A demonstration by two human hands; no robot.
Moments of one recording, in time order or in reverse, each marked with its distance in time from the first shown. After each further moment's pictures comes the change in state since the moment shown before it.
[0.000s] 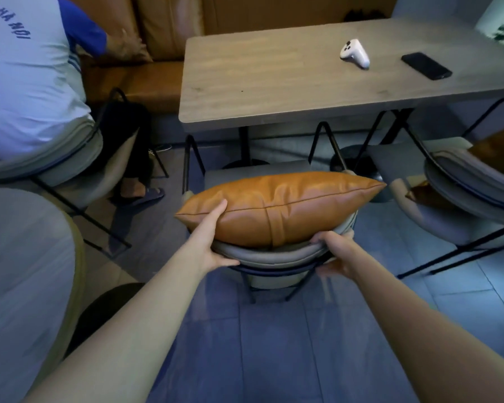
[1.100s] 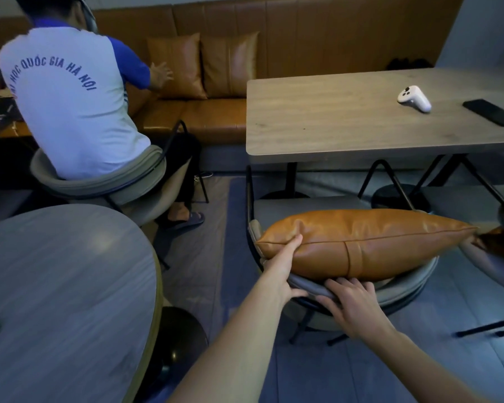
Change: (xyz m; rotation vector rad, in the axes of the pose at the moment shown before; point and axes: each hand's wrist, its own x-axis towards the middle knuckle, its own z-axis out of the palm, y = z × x) left_hand 0.030 0.006 -0.018 0.027 -0.065 -0.003; right_hand -0.006 0.052 0.101 -1.174 0.231 -1.300
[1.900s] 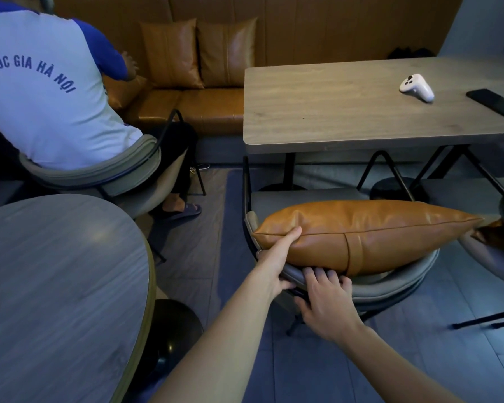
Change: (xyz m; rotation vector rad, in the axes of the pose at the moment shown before) left_hand 0.007 0.001 -0.010 0.128 -0.030 0.058; right_hand 0.009 -0.054 0.011 -0.125 -0.144 0.111
